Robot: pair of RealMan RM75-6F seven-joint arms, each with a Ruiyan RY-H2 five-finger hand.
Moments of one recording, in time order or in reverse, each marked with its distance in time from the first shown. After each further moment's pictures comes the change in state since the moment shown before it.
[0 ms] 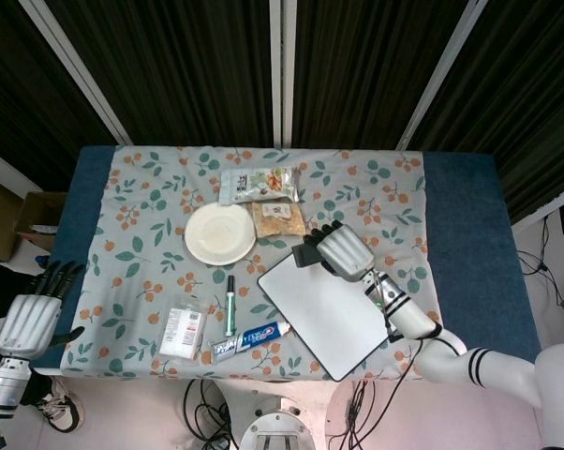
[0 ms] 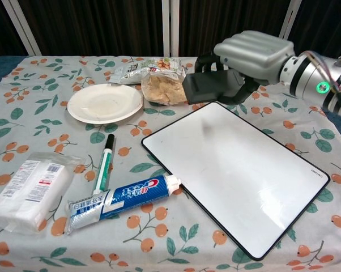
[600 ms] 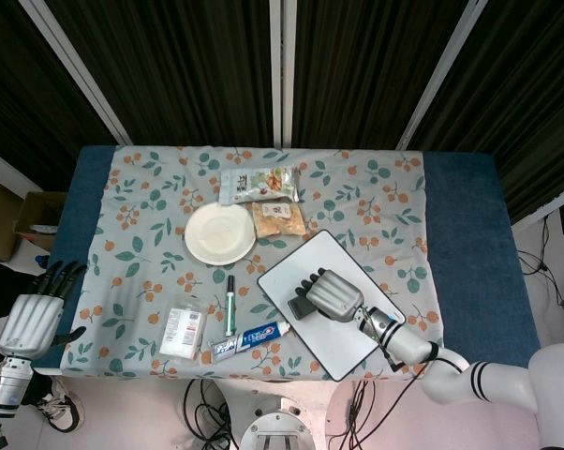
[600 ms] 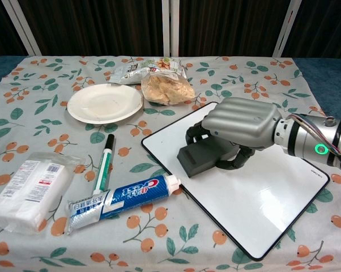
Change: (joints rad) left arm 0.000 -0.001 0.000 0.004 -0.002 -0.001 0.001; right arm 0.007 -0.058 -0.142 -0.020 -0.055 -0.149 -0.035
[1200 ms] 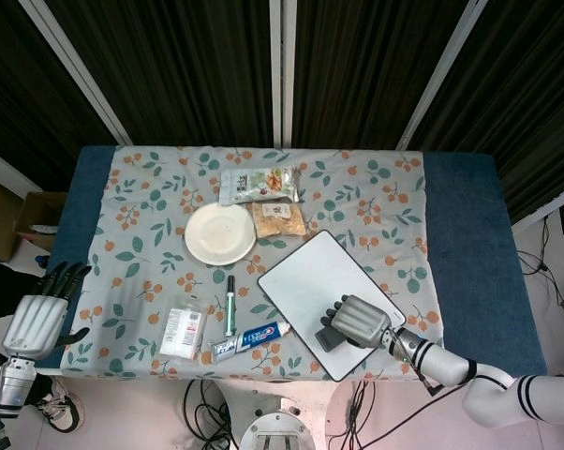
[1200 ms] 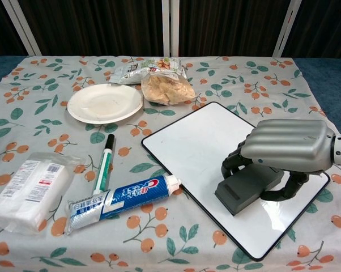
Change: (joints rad) left arm -0.004 -0.005 0.002 -0.009 0.008 -0.005 0.017; right arm -0.007 0.253 -0.146 -0.265 -0.062 -0.048 0.046
